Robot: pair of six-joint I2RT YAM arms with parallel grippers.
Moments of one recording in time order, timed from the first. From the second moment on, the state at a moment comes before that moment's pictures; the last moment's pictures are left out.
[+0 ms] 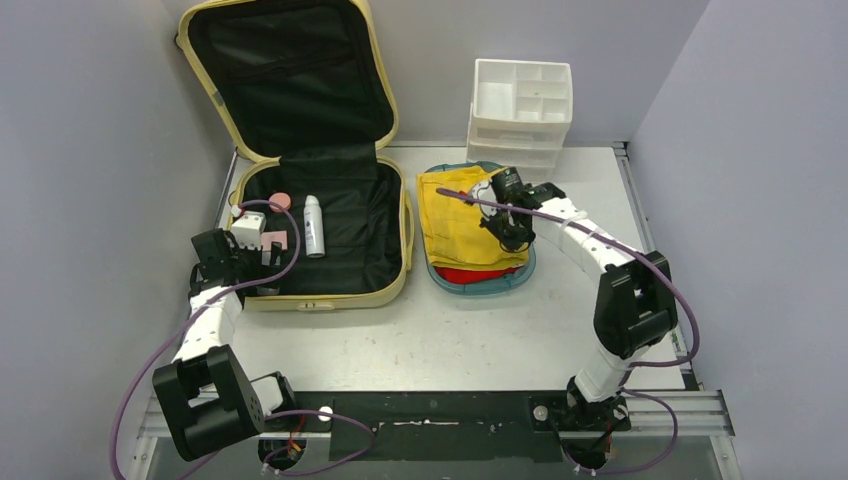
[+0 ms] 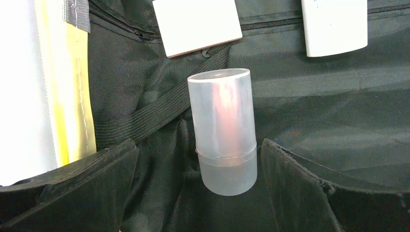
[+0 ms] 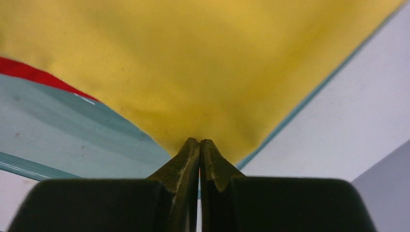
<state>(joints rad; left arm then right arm) 0.36 1.18 0.63 -0.20 0.20 0.37 0.42 1.69 1.42 -0.83 0.06 -0.41</state>
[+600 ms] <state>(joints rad) 0.36 1.18 0.63 -0.20 0.21 0.37 0.43 1.75 1.50 -0.90 0.02 -0.41</state>
